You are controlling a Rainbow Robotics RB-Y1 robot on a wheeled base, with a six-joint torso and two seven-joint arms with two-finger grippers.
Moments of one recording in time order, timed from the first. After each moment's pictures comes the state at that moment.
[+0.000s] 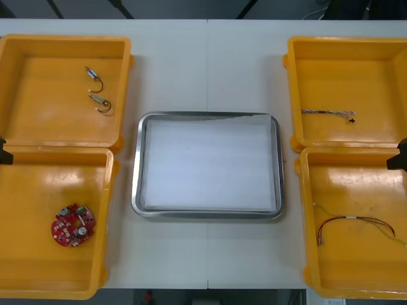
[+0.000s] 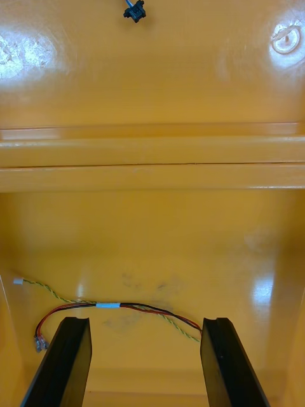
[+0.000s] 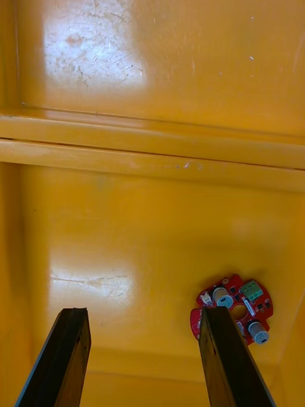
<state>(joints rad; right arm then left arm) -0.15 -1.05 -0.14 -2.03 -1.04 1.61 1.16 -0.03 1.28 0.14 -2.12 1.09 1.46 -0.96</state>
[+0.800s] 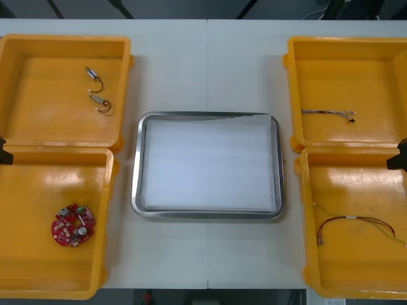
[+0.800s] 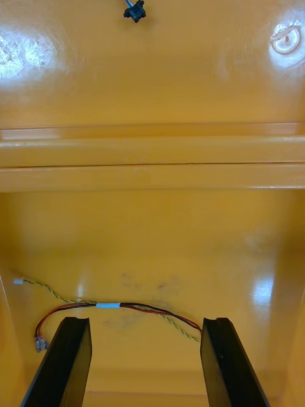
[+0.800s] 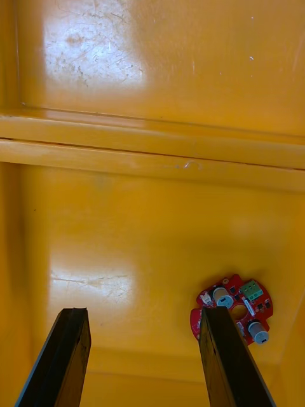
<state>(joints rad) -0.15 -1.05 -0.14 -2.03 -1.04 1.61 1.16 -0.03 1.28 0.14 -2.12 1.09 1.46 -0.96</state>
